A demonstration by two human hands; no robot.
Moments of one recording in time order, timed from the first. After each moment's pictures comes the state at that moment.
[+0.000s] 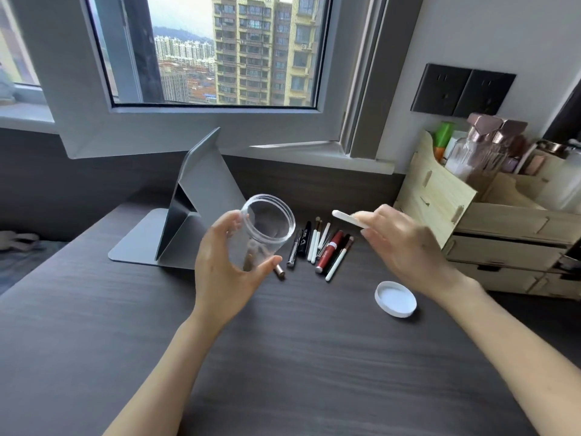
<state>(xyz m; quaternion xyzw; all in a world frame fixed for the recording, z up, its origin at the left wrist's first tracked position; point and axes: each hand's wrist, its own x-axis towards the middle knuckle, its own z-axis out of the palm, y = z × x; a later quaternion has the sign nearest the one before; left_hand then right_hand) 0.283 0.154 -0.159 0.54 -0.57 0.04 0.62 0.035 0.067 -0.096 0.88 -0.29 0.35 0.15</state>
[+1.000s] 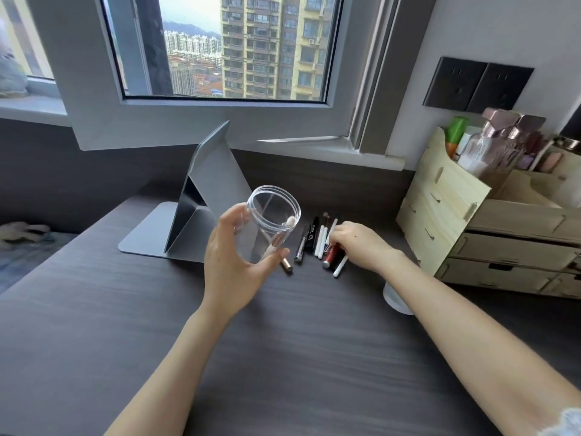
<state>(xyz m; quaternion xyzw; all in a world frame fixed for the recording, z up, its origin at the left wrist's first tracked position) 0.282 0.154 -0.158 0.55 -0.55 0.00 0.63 0.086 -0.014 -0.154 0.94 -0.33 0.04 0.10</state>
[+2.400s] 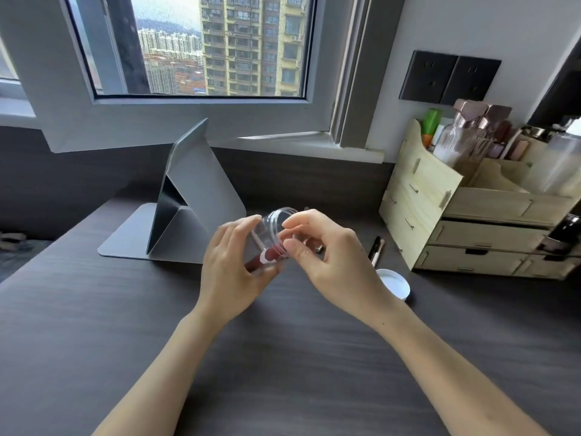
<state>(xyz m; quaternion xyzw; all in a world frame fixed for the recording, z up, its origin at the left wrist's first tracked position) 0.272 0.153 -0.166 0.54 -0.65 0.10 0.52 0.109 0.148 -0.094 0.83 -0.30 0.41 -0.21</state>
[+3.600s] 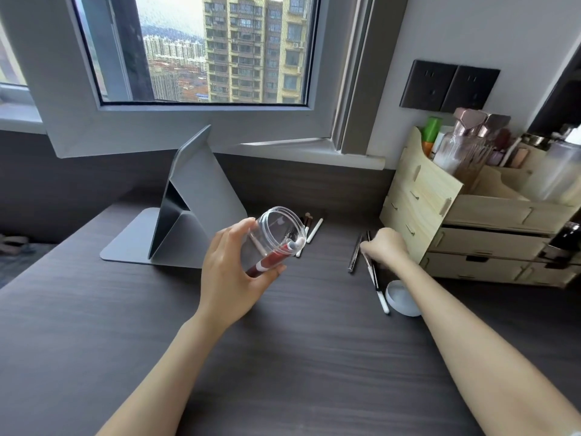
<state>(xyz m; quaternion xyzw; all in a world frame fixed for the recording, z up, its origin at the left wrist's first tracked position) 0.272 0.155 -0.166 0.55 -0.62 0.08 0.56 0.043 -0.006 -0.147 0.64 -0.73 0.17 -0.14</state>
